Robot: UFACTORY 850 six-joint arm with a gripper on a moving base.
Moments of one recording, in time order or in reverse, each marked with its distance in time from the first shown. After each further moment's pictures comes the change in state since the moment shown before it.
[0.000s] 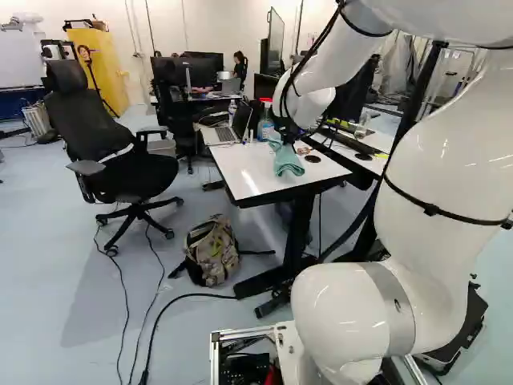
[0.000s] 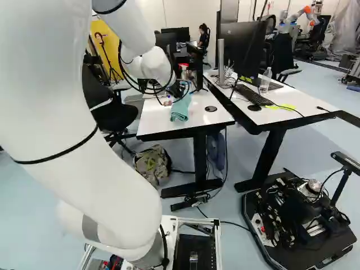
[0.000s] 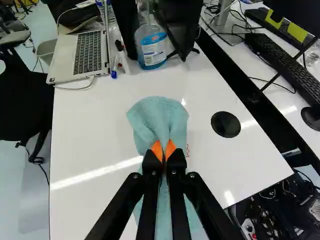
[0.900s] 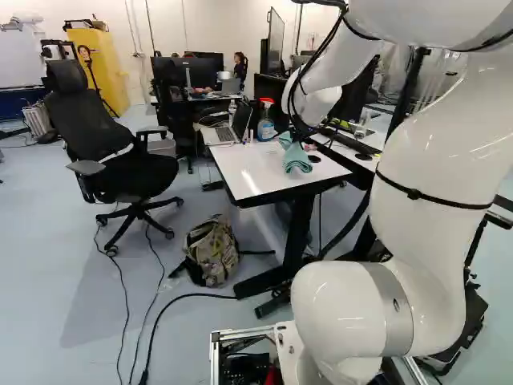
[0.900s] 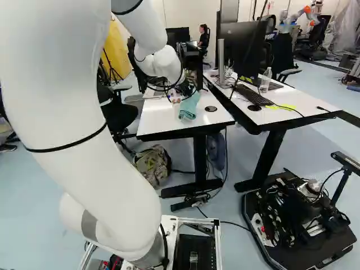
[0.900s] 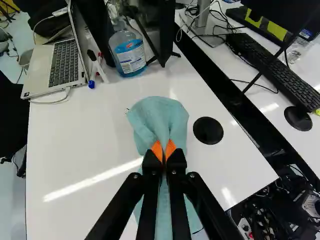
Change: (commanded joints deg) arm -3.3 -4.3 -4.5 0.0 0.0 0.0
